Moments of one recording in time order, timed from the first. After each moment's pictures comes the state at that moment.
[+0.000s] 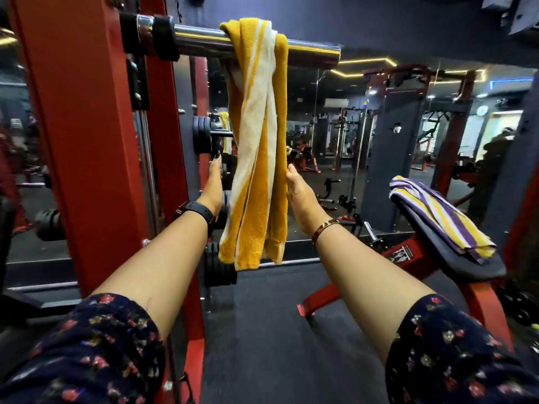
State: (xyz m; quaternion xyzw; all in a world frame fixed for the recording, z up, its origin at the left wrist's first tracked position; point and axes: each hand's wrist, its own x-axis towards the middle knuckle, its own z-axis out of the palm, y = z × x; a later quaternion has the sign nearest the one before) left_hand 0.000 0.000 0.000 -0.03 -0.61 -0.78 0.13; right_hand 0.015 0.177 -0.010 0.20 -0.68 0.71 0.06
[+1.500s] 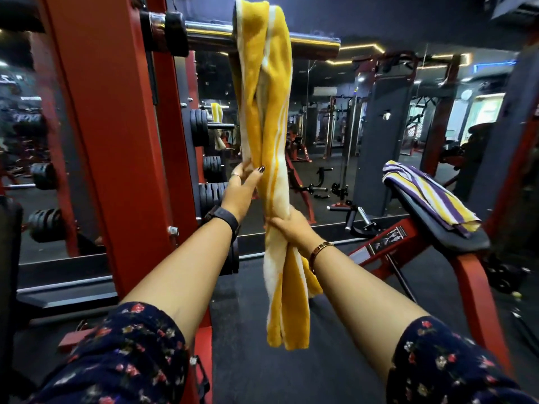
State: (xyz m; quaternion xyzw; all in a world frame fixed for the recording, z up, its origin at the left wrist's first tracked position) left_hand 0.052 0.009 -0.024 -0.12 -0.68 -0.71 0.16; right_hand 0.055 0.144 -0.084 0.07 -0.84 0.53 0.10
